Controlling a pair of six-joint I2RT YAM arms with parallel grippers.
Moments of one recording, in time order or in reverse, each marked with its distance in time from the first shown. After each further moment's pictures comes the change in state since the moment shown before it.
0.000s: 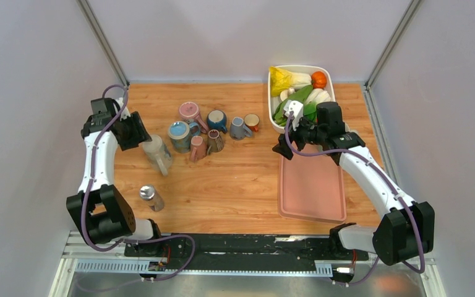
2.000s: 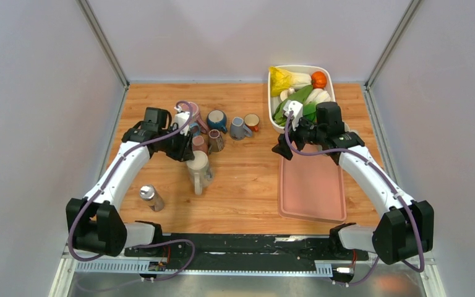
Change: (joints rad) left arm -0.466 -0.097 -0.173 0.046 0.190 0.367; right arm 0.000 0.008 0.000 0.000 -0.010 0.008
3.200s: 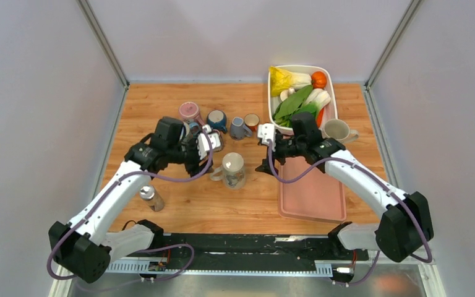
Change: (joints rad) left arm -0.307 -0.144 0.052 0.047 0.118 0.428; right arm 0.199 0.003 -0.039 0.013 -0.079 -0.188
